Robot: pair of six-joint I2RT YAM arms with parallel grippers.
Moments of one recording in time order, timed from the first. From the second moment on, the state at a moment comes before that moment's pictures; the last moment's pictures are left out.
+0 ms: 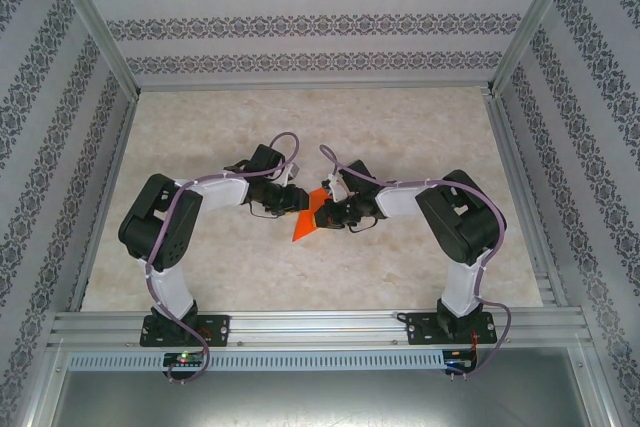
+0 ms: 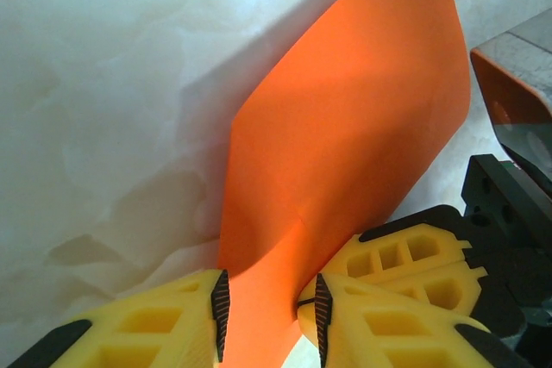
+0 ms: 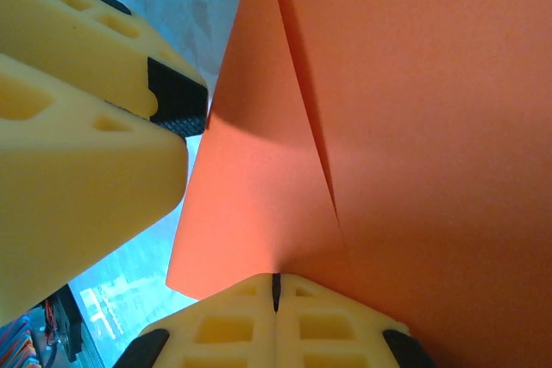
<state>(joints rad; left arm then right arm) -0.44 1.82 1.01 -0.26 0.56 -0.56 0.57 1.88 0.89 -0.04 -0.68 0.55</state>
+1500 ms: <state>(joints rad) -0.45 1.87 1.09 -0.32 0.56 -0.47 0.56 1.87 0.89 -0.07 -0.67 0.53</state>
